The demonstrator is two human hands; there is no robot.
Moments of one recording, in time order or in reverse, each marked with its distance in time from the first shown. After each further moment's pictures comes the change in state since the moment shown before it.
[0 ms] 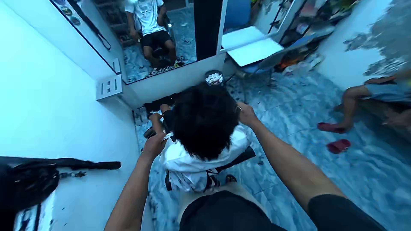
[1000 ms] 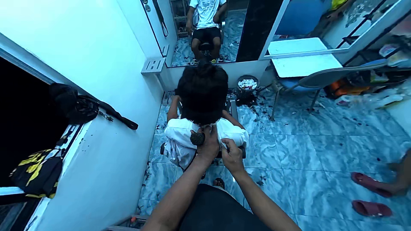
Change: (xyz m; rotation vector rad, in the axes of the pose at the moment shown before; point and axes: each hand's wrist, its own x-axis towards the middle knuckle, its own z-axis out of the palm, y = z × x) left_hand -0.019 0.345 0.082 0.104 0.349 -0.441; right_hand -0.211 -0.022 0.034 0.348 0.123 -0.303
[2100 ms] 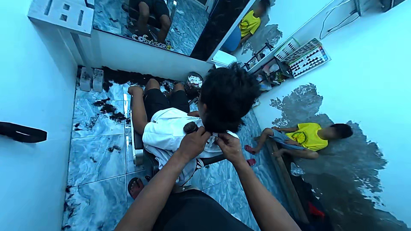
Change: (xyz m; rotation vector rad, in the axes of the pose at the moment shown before) left_hand 0.098 -0.186 0.001 -0.704 -0.014 0.673; right_hand 0.093 -0.089 0.097 -0.297 -0.122 0.057
